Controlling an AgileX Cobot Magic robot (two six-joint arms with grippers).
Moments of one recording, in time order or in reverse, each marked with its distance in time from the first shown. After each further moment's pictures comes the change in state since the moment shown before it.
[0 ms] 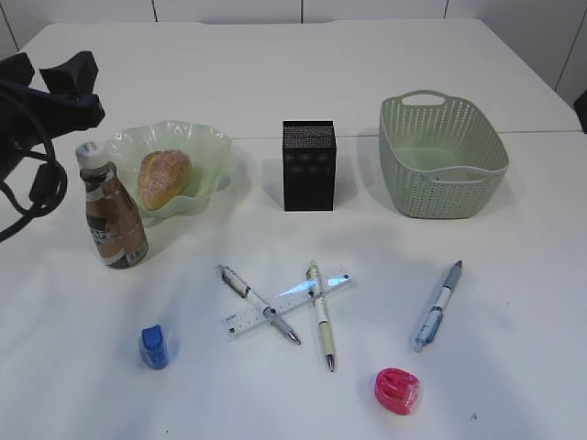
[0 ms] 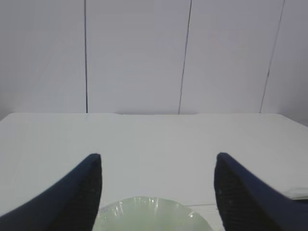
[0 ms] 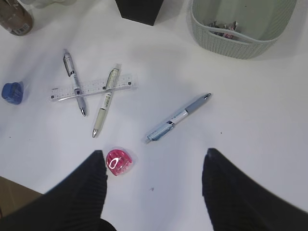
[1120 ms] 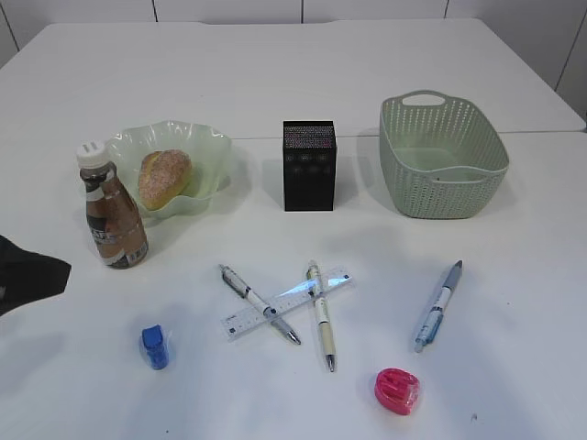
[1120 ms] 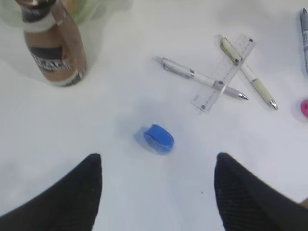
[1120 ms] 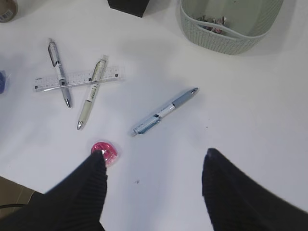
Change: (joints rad) left arm 0.000 -0.572 0.004 0.071 1.502 0.000; right arm 0.000 0.000 0.000 -0.045 0.018 -0.017
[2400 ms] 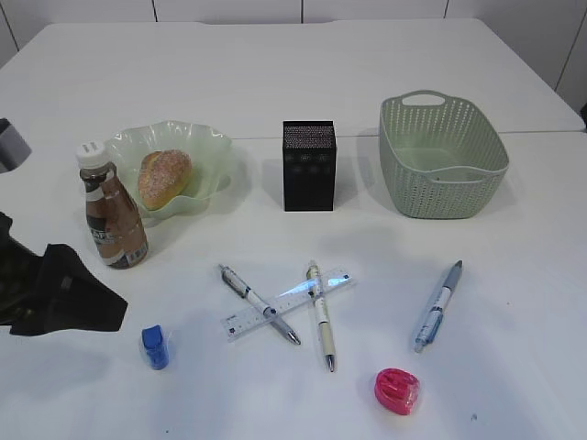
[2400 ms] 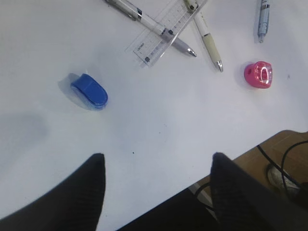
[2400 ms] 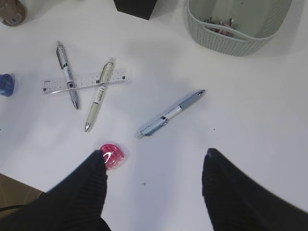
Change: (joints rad) left arm 0.000 0.210 -0.119 -0.280 0.223 0.031; right arm 0.000 0.000 0.000 0.026 -0.004 -0.004
